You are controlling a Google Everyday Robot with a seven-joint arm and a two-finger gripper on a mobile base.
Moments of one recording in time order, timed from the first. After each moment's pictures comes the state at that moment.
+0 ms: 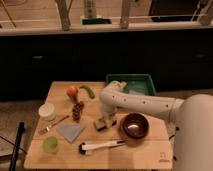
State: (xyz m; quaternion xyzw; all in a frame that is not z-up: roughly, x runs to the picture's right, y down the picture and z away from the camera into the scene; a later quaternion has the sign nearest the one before) arm 0.011 0.191 0.861 -0.33 -0.12 -0.17 0.92
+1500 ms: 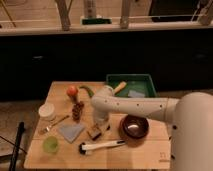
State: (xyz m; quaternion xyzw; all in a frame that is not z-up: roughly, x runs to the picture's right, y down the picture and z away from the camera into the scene) arm -0.013 0.225 0.833 -0.34 -0.17 -0.27 0.88
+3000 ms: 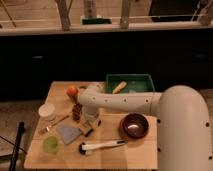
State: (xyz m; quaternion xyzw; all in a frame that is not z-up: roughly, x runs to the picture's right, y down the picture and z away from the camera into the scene) arm -0.080 0.213 0.836 -0.32 -0.20 -0.34 0.86
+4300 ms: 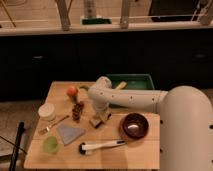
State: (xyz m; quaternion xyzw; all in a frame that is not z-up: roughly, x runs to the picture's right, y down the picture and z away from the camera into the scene) arm -0.042 0.168 0.867 -0.30 -0.14 -0.33 0.88
